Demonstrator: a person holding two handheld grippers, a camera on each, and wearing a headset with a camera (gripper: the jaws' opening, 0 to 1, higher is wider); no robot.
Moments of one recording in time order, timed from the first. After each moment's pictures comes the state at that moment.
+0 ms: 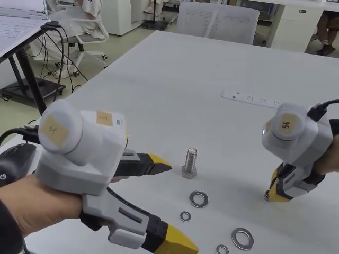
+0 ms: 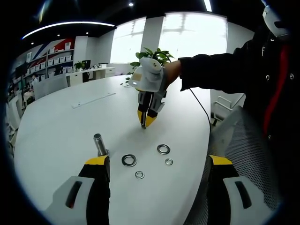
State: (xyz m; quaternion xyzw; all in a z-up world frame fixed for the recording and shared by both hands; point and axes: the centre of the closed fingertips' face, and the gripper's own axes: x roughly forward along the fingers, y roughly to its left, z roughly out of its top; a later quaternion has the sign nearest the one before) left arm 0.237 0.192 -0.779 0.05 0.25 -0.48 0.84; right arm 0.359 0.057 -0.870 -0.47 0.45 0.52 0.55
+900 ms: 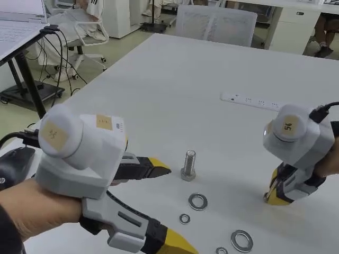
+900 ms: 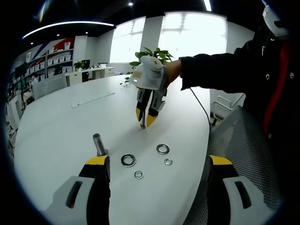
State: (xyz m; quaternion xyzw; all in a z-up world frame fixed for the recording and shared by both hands) left arm 0.236 0.190 -0.779 0.05 0.25 -0.48 0.84; right arm 0.360 0.055 -0.864 -0.47 0.44 0.52 0.56
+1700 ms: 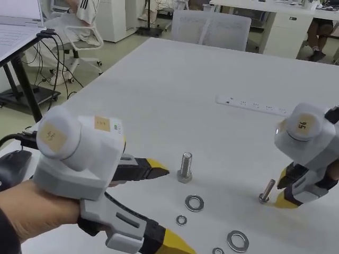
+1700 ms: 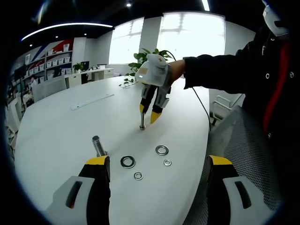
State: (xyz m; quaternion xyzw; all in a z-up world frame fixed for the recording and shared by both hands) left arm 0.235 0.186 -0.775 0.06 0.24 -0.48 0.84; right arm 0.357 0.035 -0.851 -0.45 0.44 0.51 0.59
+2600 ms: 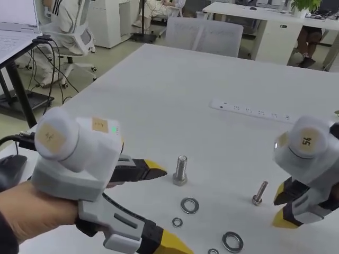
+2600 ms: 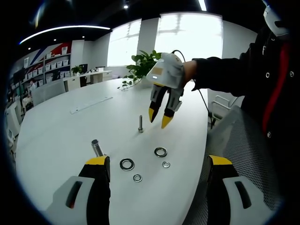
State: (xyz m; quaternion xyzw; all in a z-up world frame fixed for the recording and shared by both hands) left arm 0.235 0.183 -0.769 0.06 0.23 -0.49 0.84; right arm 0.314 0.040 -0.841 -0.45 0.43 0.52 0.58
